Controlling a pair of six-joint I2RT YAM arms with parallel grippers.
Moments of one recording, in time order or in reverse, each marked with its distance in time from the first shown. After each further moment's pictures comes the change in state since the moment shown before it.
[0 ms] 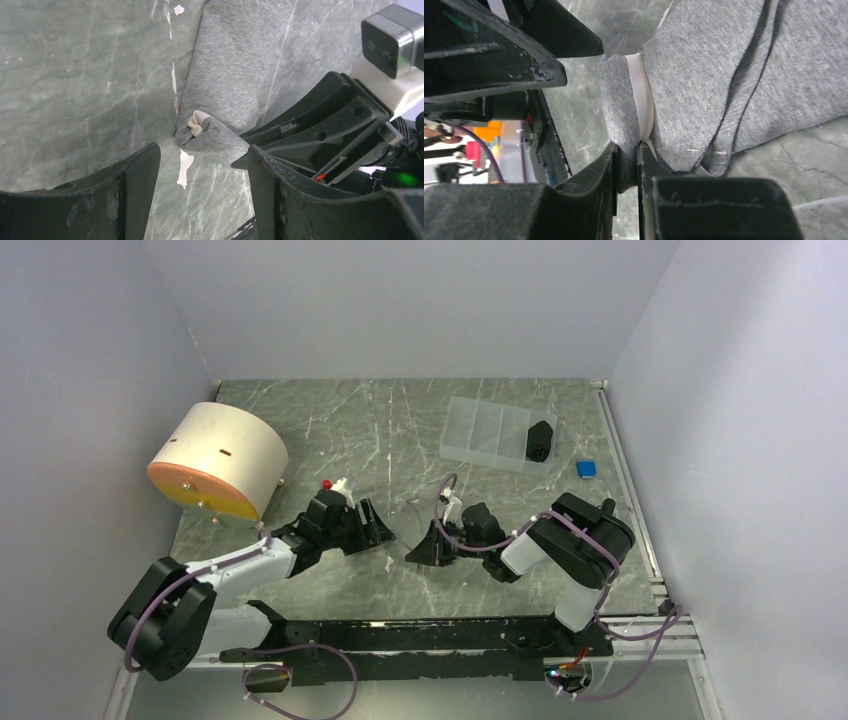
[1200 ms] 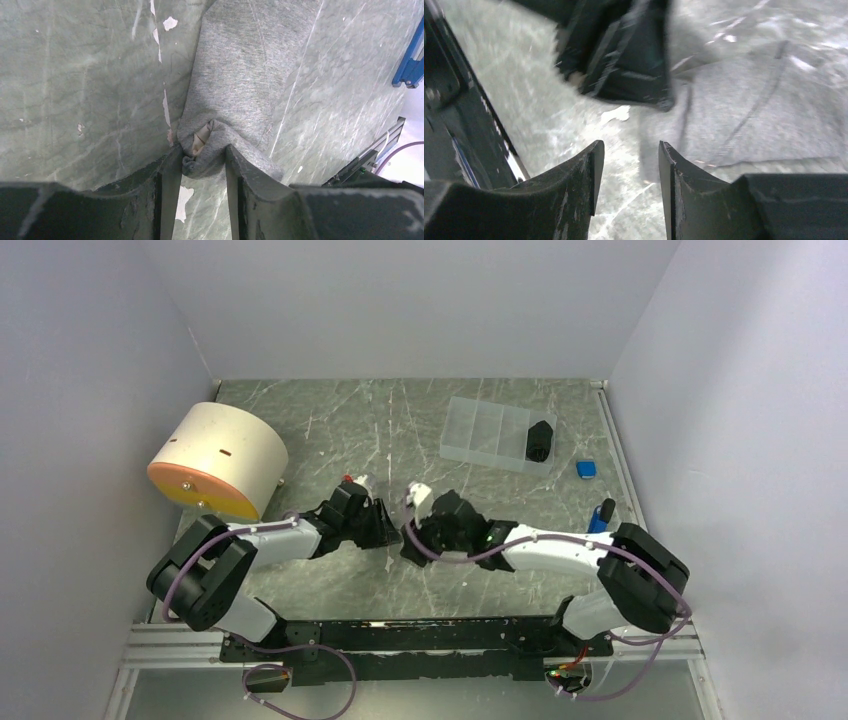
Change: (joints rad) left arm -0.040 0.286 0.127 0.053 0.015 0.037; right arm 0.129 -0.329 0.301 -0.785 0.271 -0.529
